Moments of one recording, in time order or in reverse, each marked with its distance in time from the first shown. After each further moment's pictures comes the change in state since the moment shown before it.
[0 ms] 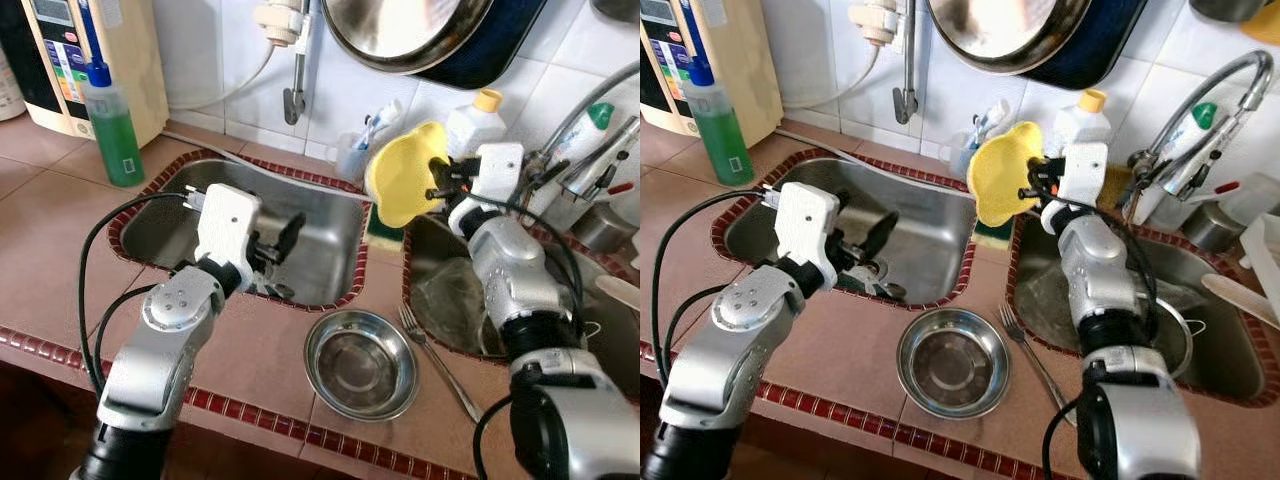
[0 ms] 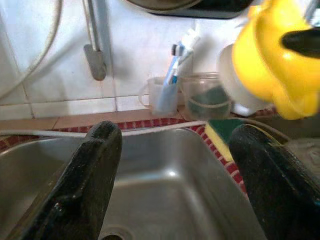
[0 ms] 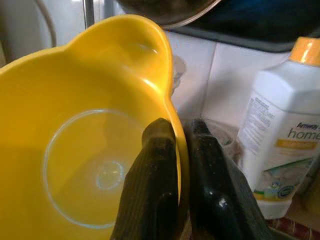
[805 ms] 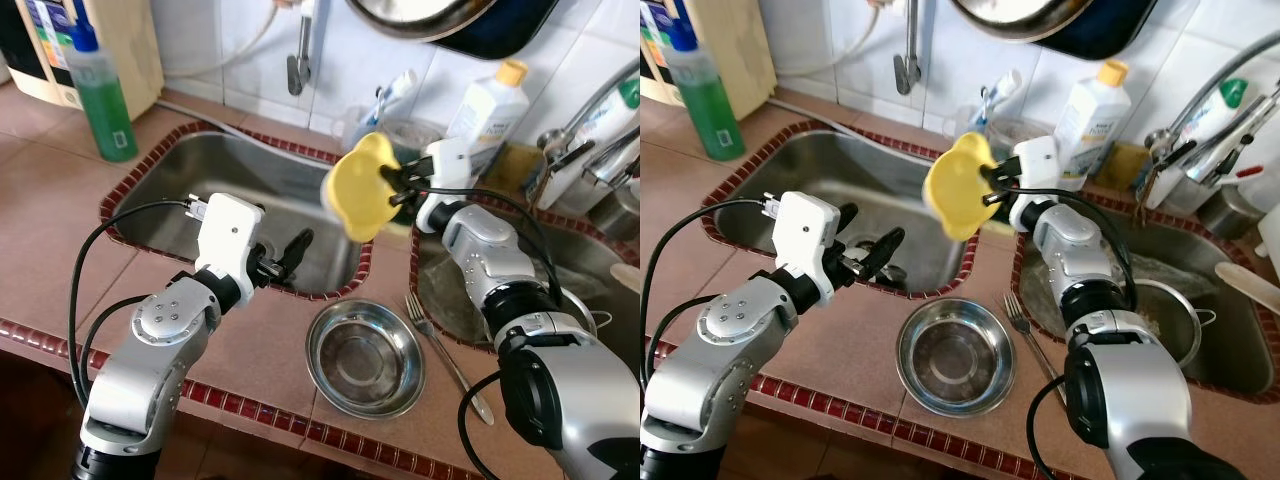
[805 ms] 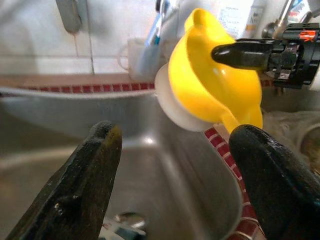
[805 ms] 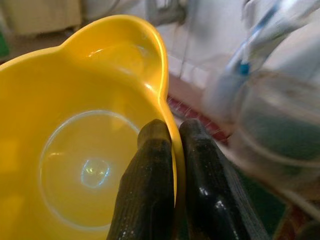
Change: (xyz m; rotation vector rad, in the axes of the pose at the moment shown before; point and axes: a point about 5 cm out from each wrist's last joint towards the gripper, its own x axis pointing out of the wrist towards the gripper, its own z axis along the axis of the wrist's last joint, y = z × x) left arm -0.014 -0.008 0.002 -0.058 0.052 -0.061; right arm 0.017 0.035 -0.007 -0.039 0.112 0.302
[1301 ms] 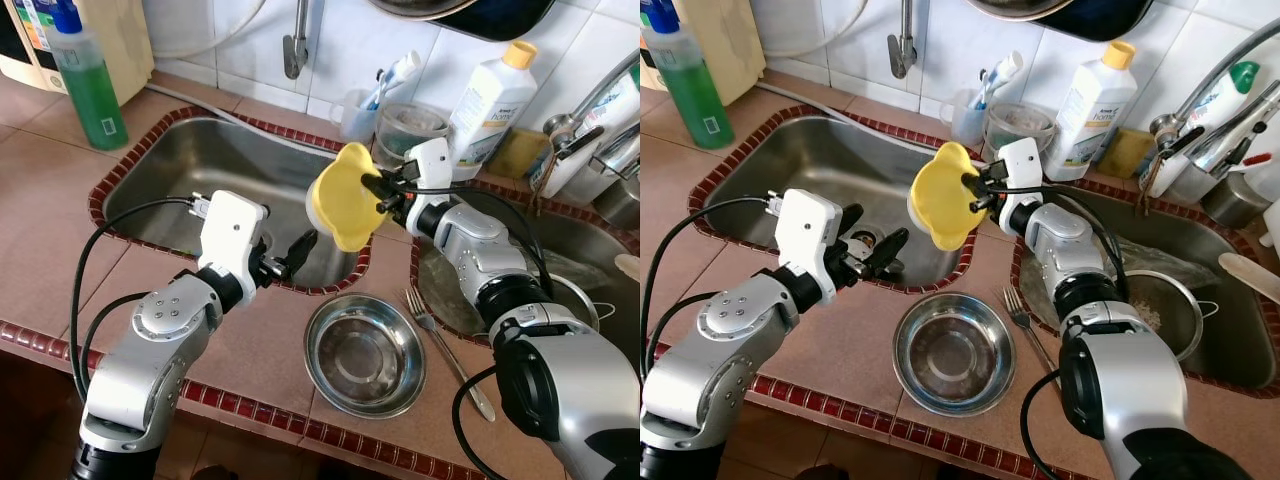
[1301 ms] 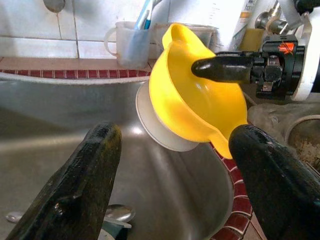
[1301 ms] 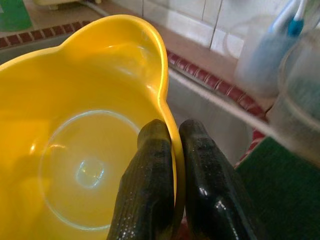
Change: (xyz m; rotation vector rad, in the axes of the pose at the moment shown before) left arm 0.000 -0.001 0.005 -0.011 0.001 -0.025; right arm 0.006 0.010 -0.003 0.037 0.054 0.089
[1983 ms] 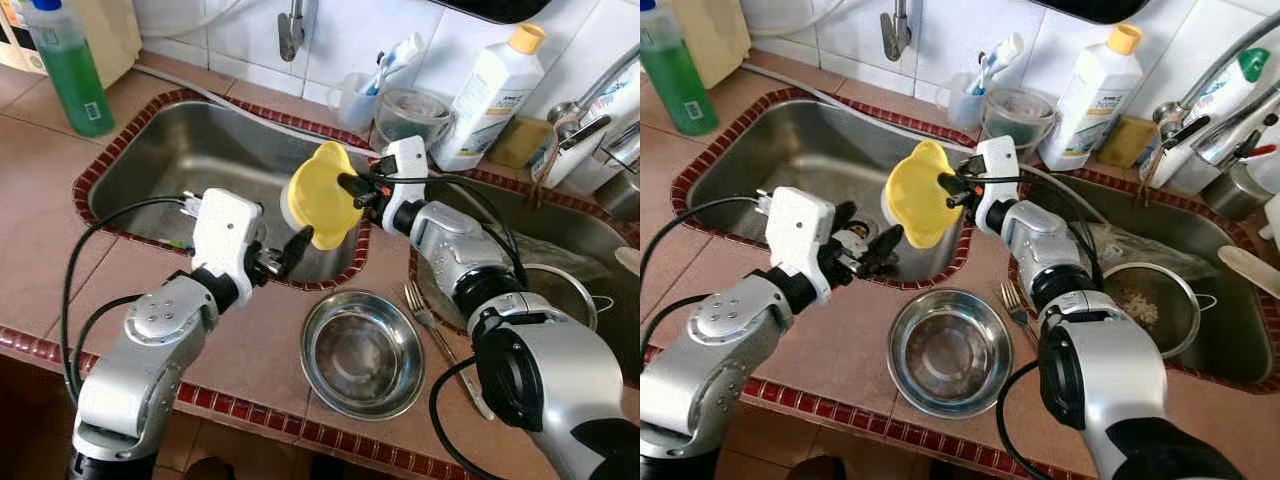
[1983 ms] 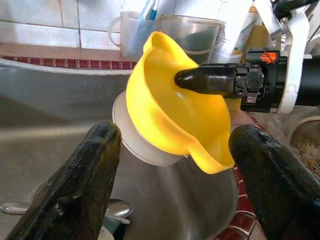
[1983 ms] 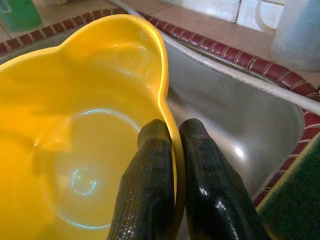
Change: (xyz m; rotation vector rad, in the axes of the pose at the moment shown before) left arm -0.006 0.001 0.005 -0.005 -0.016 0.034; right arm 0.019 0.024 0.005 0.078 0.004 0.049
